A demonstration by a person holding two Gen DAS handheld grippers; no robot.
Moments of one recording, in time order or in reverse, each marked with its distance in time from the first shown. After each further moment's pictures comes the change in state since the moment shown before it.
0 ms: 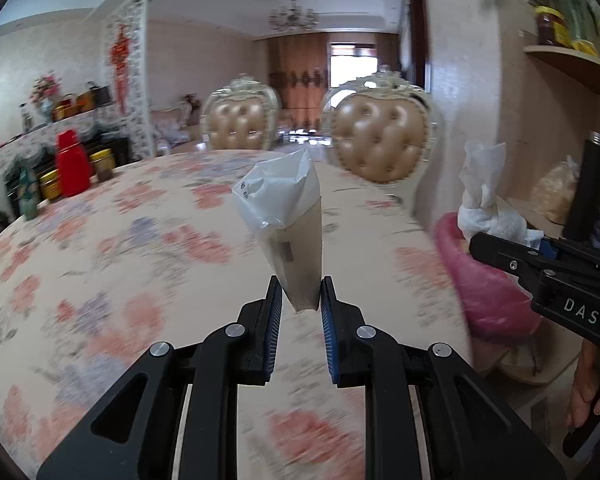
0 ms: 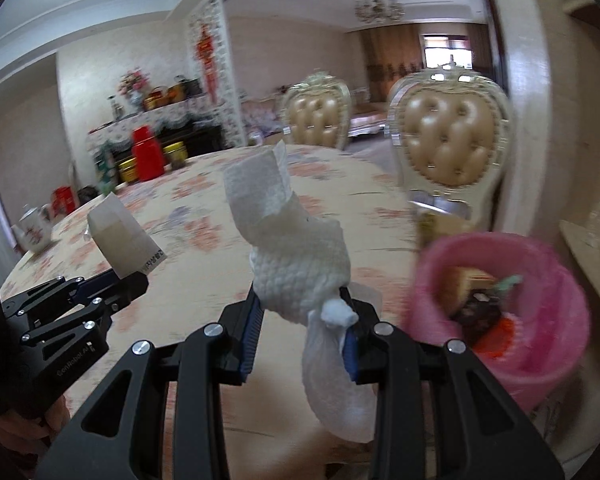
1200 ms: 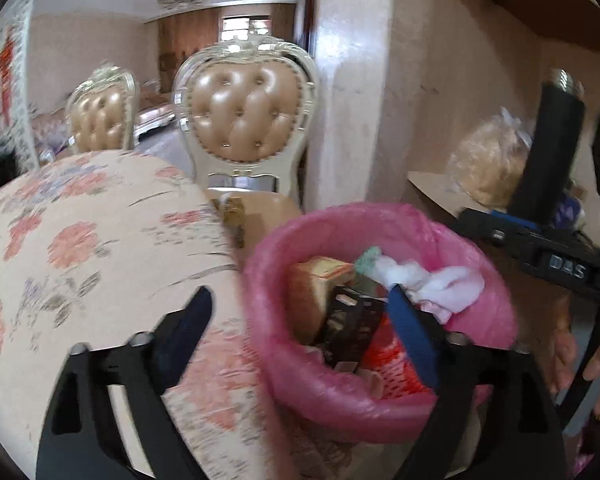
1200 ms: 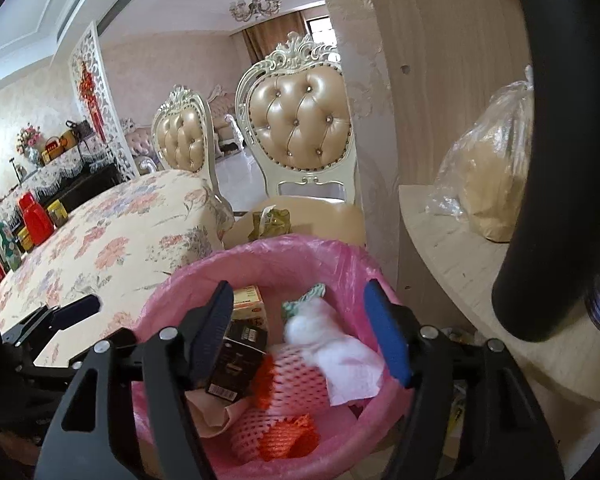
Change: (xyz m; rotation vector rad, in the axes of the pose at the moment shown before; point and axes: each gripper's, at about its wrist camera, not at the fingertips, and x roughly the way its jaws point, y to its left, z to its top) left arm 0.143 -0.170 0.042 0.114 0.096 -0.348; right arm 0.014 -0.234 0.005 0.258 -0.006 -0.272
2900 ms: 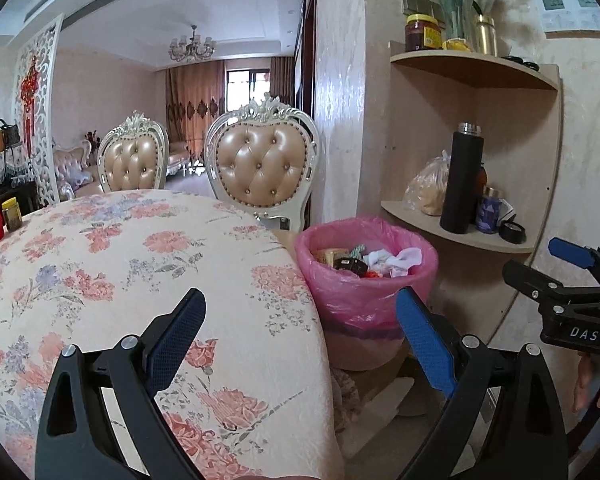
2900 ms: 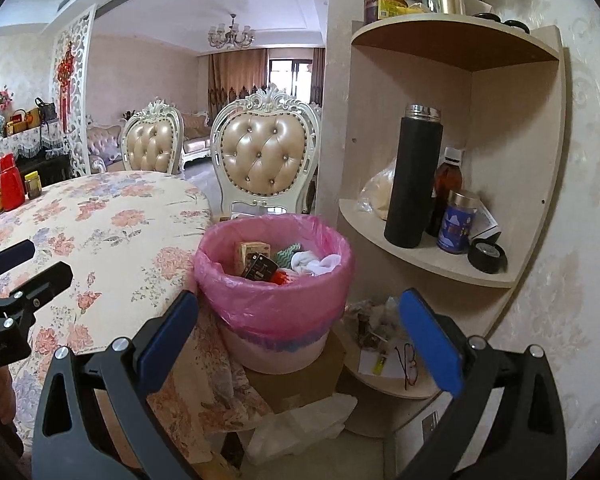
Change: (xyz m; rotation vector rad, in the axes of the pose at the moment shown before) left arm -0.212 0.025 -0.083 0.055 -0.197 0.006; right arm -0.214 0.125 -0.114 -0.128 -0.149 -0.316
